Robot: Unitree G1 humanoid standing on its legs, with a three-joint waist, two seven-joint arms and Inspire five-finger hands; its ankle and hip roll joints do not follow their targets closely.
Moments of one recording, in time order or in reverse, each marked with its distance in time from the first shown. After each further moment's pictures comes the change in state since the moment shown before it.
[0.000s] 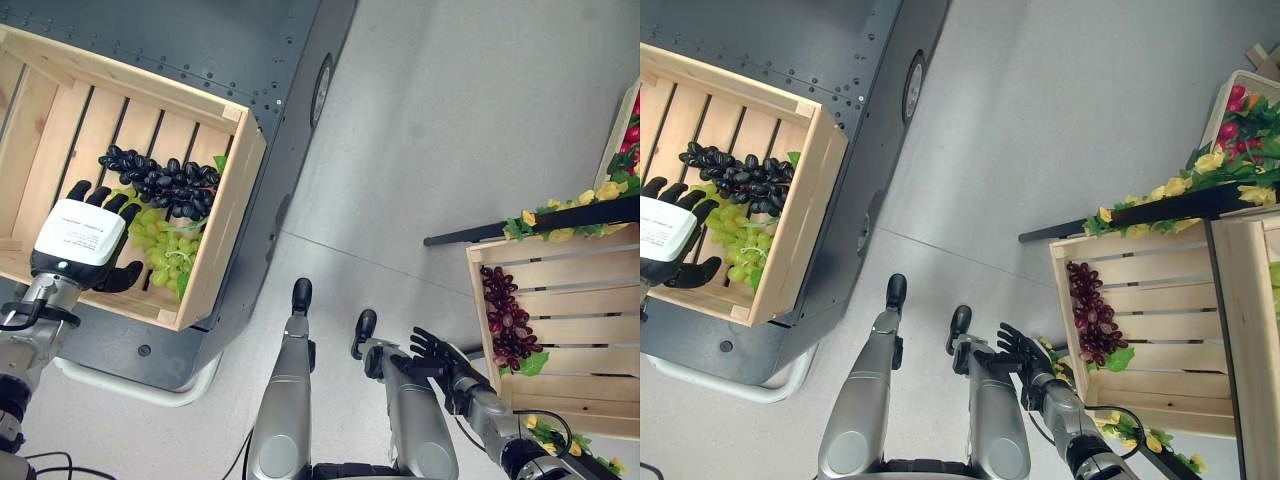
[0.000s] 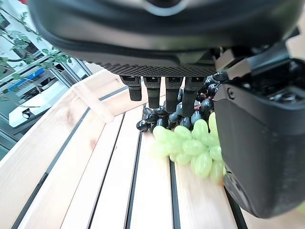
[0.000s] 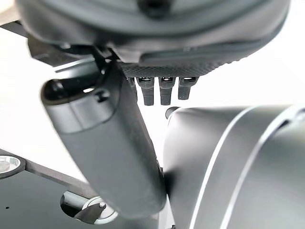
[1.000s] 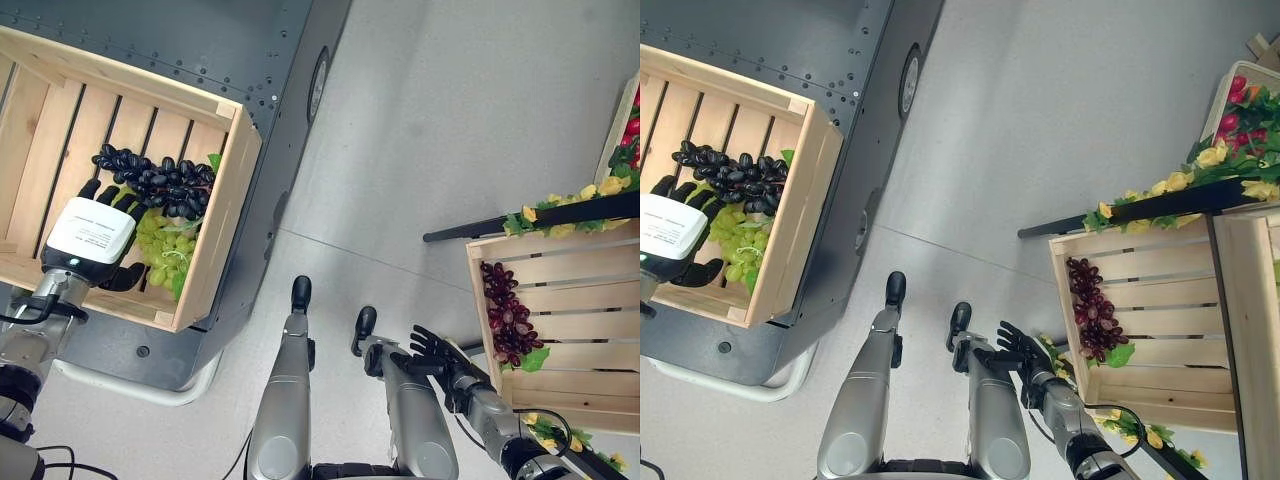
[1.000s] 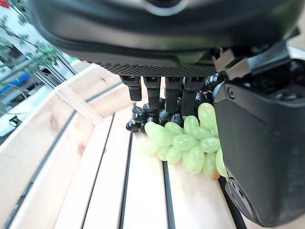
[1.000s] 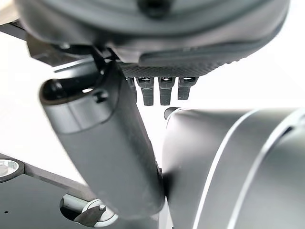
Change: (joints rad) left arm -0.118 -0.016 -0.115 0.018 0.014 0.034 -0.082; right arm -0.005 0.000 0.001 -0.003 0.000 0.000 0.000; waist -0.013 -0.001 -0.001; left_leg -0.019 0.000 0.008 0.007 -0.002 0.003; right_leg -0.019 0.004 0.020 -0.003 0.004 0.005
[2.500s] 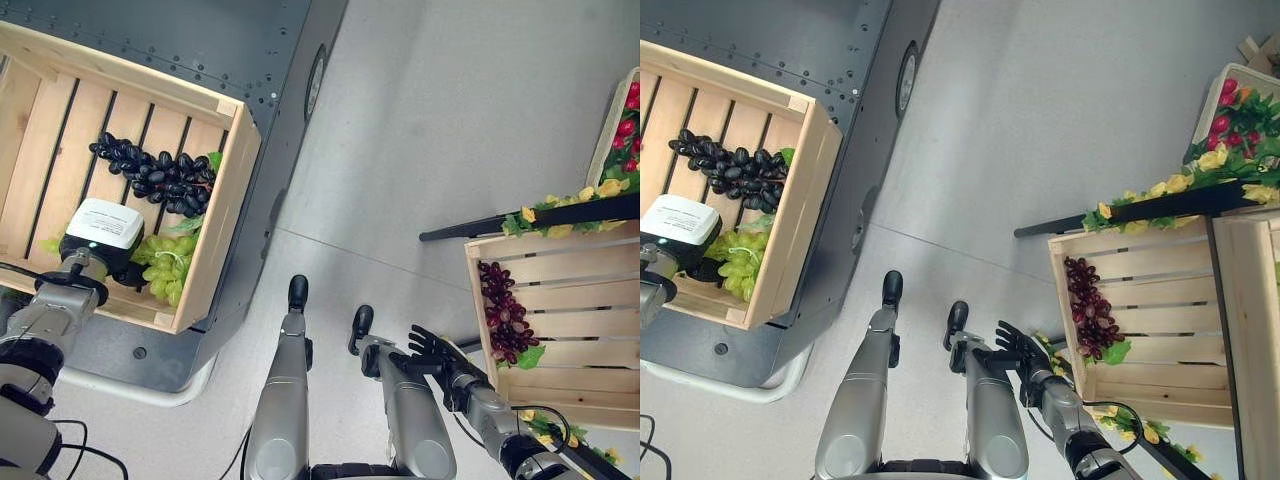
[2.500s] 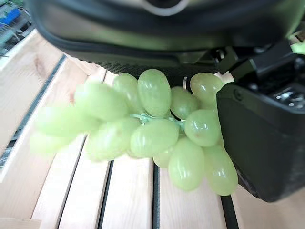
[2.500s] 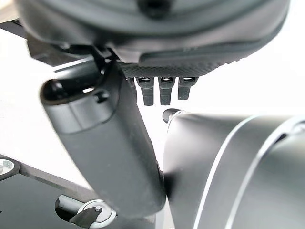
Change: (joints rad) left arm -0.142 -0.035 -0.140 0.032 -0.126 0.079 -0.265; right arm -0.012 -0.002 0.013 0.000 0.000 0.013 -0.007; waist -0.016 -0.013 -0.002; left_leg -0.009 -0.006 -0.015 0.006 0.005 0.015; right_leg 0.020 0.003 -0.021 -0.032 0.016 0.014
